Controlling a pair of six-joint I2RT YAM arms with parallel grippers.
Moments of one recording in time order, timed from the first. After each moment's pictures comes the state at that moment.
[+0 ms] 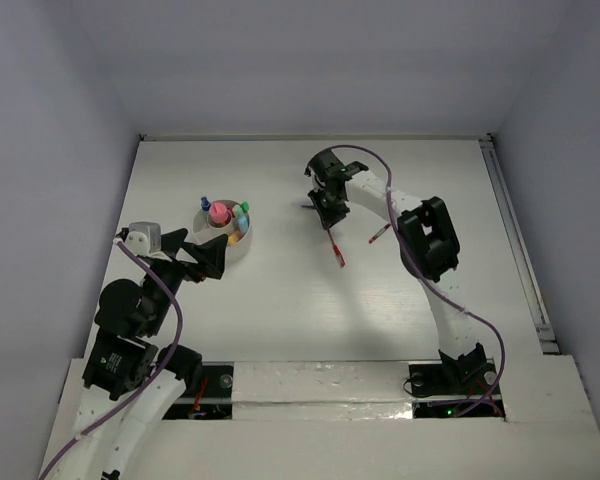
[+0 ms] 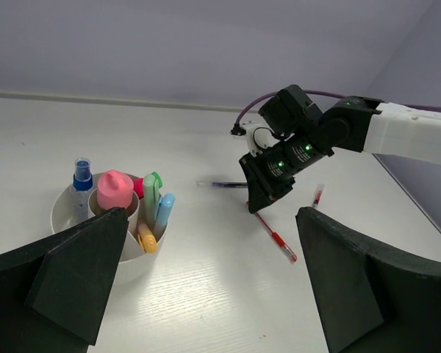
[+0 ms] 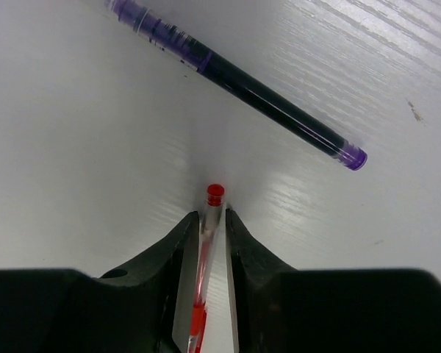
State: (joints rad) left arm -0.39 0.31 0.71 -0.33 -0.07 -0.31; right arm 0.56 2.31 1.94 -0.81 -0.04 0.11
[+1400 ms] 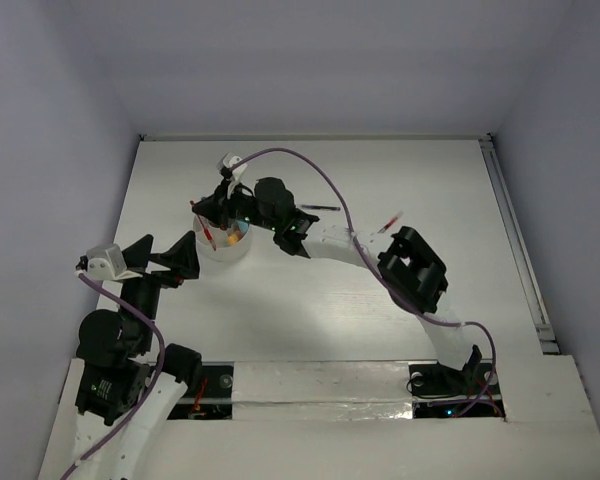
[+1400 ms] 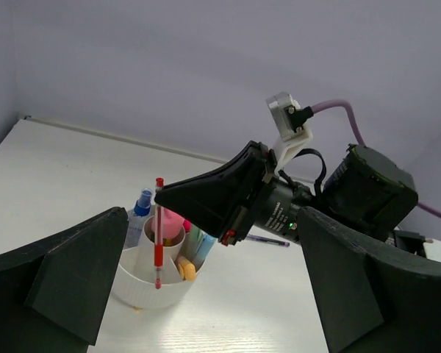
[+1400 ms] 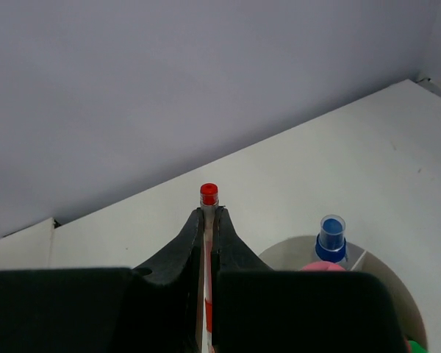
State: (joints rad) left arm -0.35 0.16 0.71 -0.33 -0.26 -0.32; right arm 0.97 2.16 1.73 0.53 -0.27 0.24
